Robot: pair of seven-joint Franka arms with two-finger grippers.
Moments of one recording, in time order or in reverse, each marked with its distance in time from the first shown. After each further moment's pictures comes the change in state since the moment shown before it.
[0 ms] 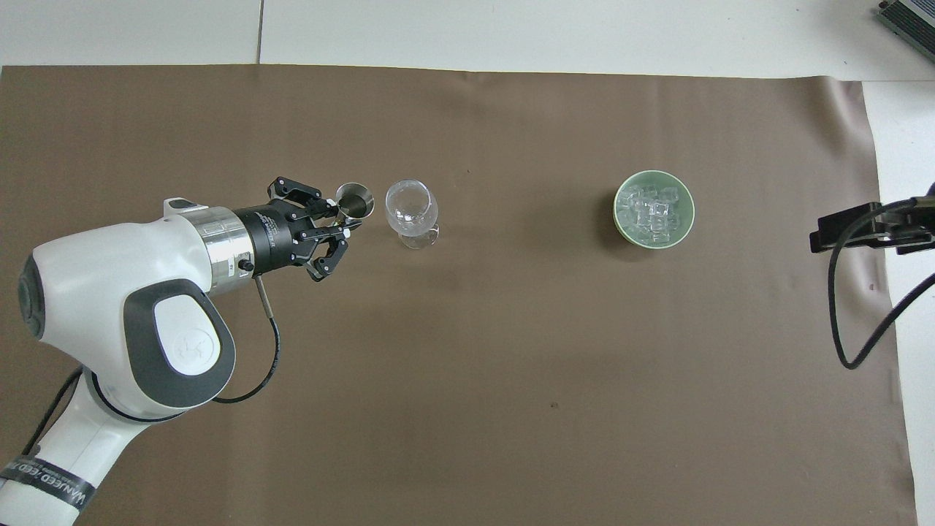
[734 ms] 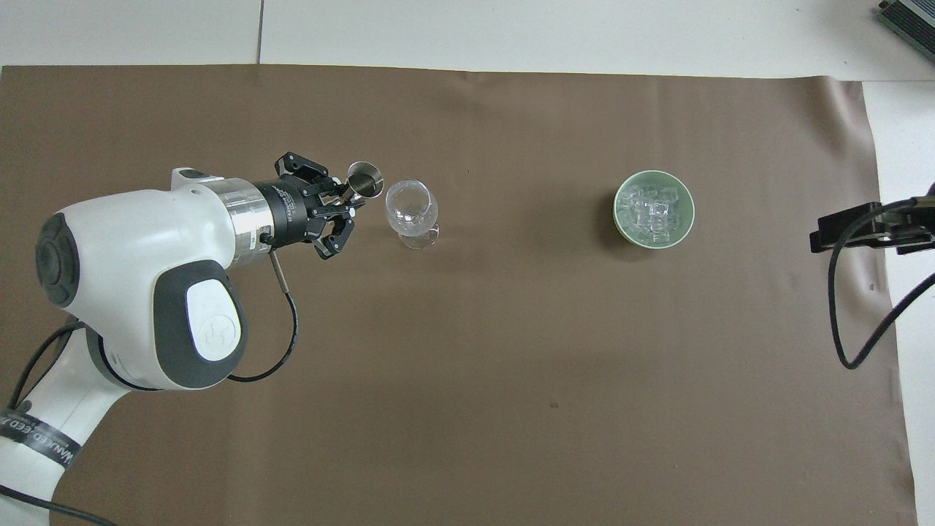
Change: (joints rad) left arm 0.000 0.079 -0.022 0.106 0.311 0.020 -0.210; right arm 0.000 0.000 0.000 0.000 0.000 0.000 0.000
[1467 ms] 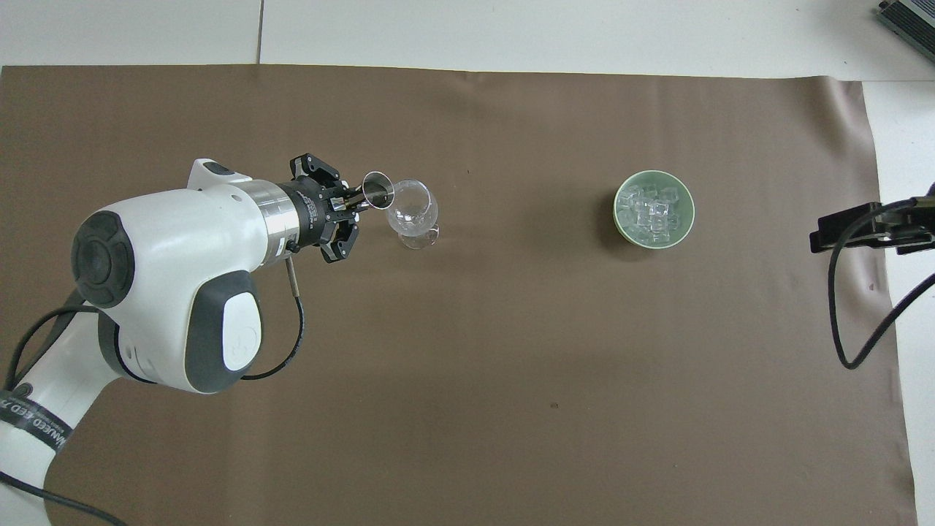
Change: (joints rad) left arm 0.000 0.014 -0.027 0.007 0.260 0.000 -0.076; right arm 0.000 0.000 0.000 0.000 0.000 0.000 0.000
